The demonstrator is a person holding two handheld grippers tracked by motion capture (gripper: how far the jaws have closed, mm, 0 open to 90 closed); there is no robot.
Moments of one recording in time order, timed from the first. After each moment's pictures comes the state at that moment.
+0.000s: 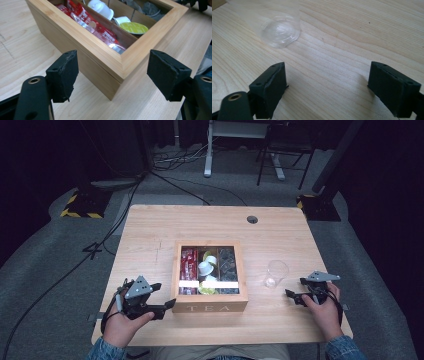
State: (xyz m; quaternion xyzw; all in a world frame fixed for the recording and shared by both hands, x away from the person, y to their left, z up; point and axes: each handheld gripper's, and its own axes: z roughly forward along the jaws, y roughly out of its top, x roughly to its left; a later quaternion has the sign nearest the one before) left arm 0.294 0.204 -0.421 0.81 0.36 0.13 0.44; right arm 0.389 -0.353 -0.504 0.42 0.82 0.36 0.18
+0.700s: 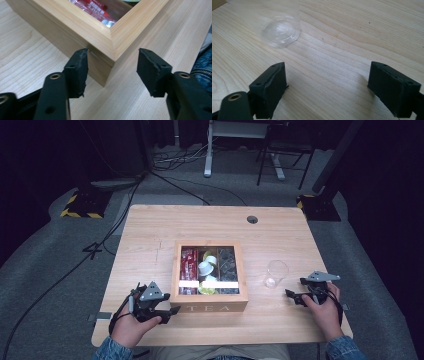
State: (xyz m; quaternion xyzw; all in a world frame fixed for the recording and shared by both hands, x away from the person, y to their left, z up) left arm 0.298 0.190 -0.443 0.85 0.35 0.09 0.38; right arm 0.389 -0.353 -0.504 0.42 0.82 0.36 0.18
